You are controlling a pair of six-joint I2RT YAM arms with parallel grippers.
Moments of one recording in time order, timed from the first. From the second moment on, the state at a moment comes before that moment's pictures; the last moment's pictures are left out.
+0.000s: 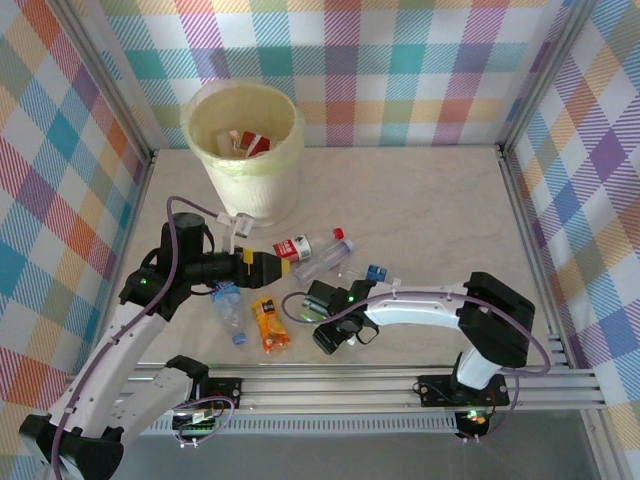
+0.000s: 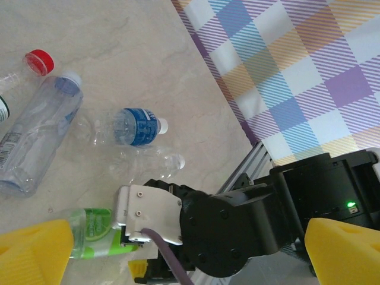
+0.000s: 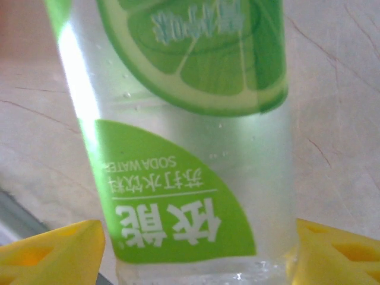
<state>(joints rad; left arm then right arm) -0.36 0.86 0.92 -0.63 0.76 -0.41 1.17 1.61 0.97 -0.68 0.03 0.32</state>
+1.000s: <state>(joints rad) -0.36 0.79 0.89 -0.52 0.75 -0.51 1.06 1.47 0.92 -0.57 -0.11 0.30</state>
